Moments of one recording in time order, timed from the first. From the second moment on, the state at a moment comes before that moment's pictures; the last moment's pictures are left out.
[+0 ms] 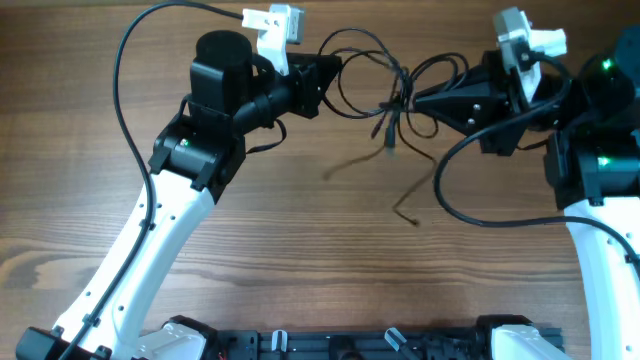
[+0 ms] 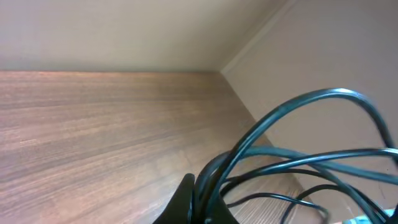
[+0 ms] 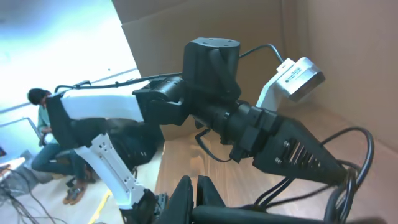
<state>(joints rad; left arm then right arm) -0.39 1.40 1.29 -0.21 0.48 -0.47 0.00 1.25 1.29 0.05 -1.54 0.35</state>
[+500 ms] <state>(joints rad) -0.37 1.40 1.29 -0.08 0.73 -0.38 -0.05 1.25 1.29 0.09 -1.55 0.50</state>
